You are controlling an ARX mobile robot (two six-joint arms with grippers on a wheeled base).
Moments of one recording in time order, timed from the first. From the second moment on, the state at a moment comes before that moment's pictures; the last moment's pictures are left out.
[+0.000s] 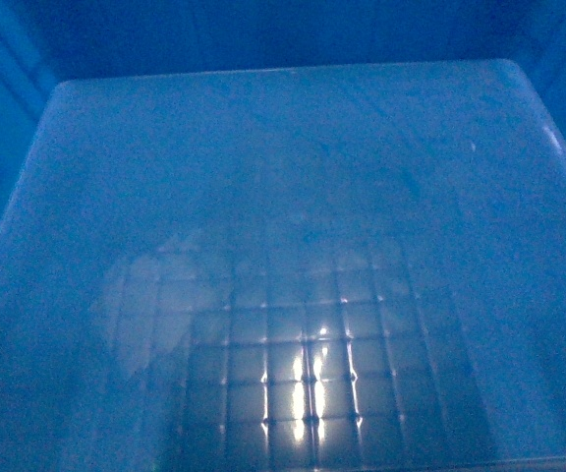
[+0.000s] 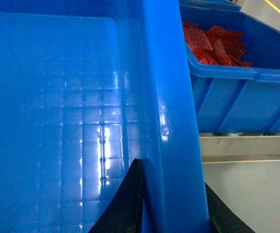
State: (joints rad) left arm -0.48 0.63 0.45 -0.21 -0.60 -0.17; right arm 0.48 0.82 0.56 -0.12 0.61 0.09
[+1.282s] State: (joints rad) left arm -0.48 0.64 0.45 -0.20 -0.60 -0.17; right arm 0.48 0.83 0.56 -0.11 0.61 0.09
